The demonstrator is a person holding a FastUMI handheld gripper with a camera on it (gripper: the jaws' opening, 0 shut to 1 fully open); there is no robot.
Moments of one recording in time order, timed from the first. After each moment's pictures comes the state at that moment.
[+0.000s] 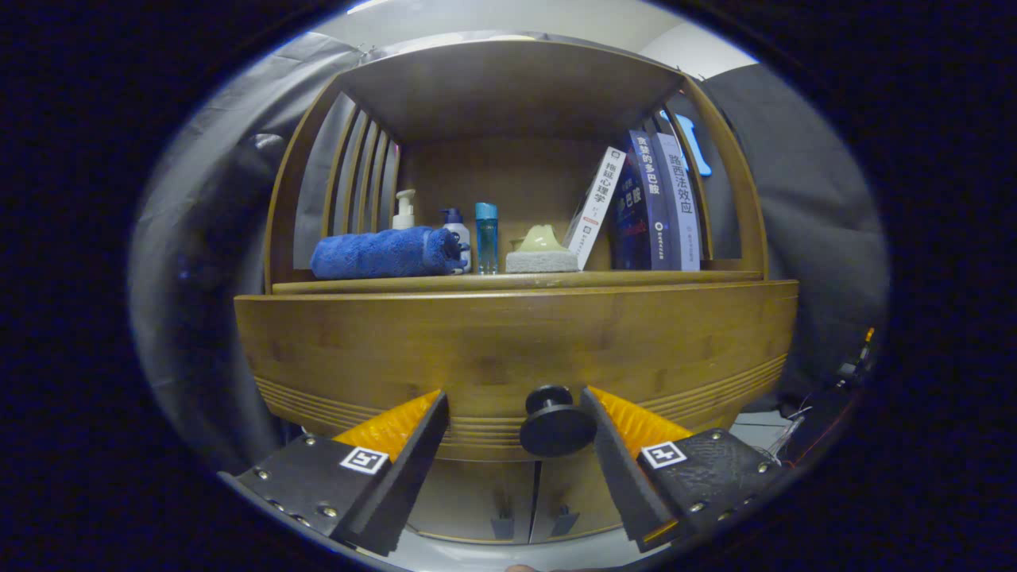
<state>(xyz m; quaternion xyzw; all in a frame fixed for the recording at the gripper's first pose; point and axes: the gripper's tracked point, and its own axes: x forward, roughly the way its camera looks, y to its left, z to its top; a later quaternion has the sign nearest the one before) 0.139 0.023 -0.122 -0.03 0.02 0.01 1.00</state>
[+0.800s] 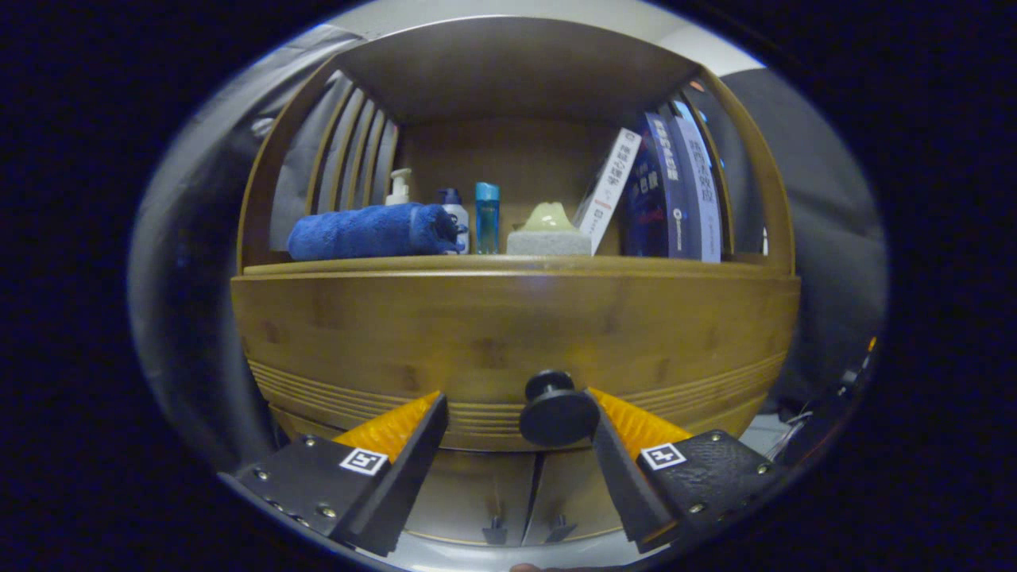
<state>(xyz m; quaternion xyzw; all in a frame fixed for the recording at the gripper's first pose) 0.168 0.023 -0.153 -0.03 0.09 0.01 1.00</state>
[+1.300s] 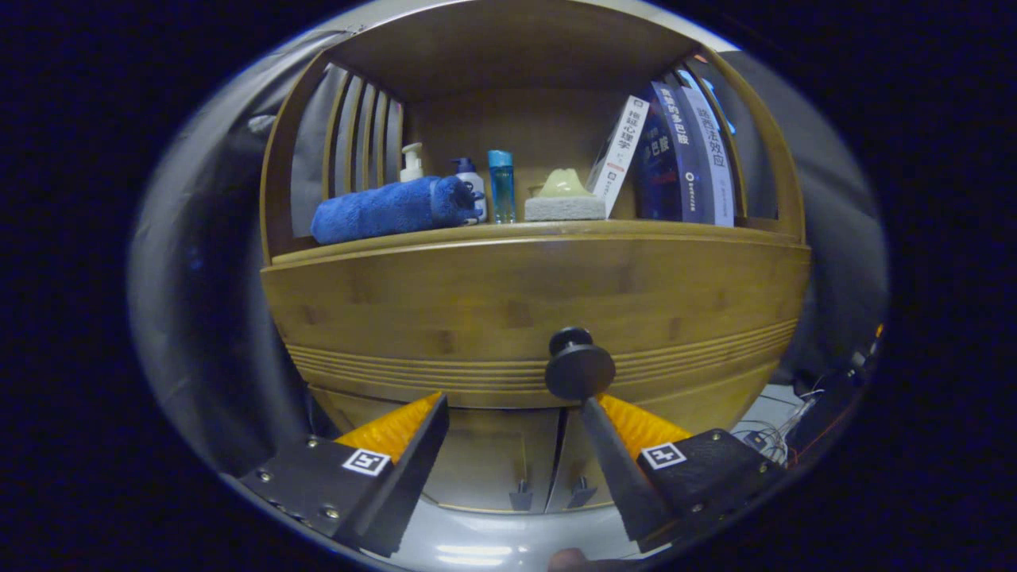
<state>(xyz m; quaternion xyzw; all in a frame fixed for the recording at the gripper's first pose) 0.128 0.034 -0.149 -0.03 0.14 0.03 0.99</state>
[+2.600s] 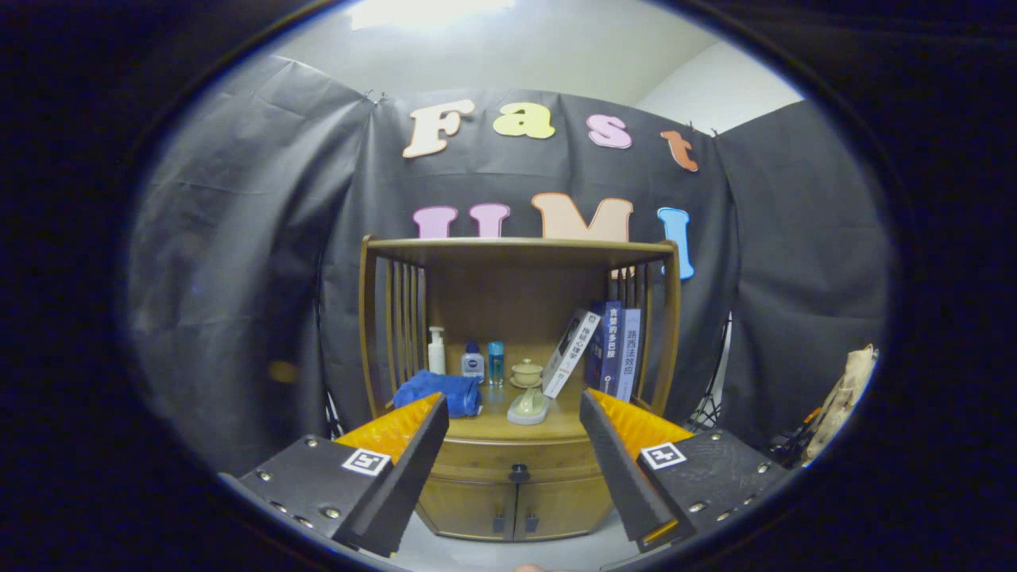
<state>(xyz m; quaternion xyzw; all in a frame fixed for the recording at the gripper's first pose) -0.075 0.022 0.185 -0.03 -0.05 0.01 1.00</state>
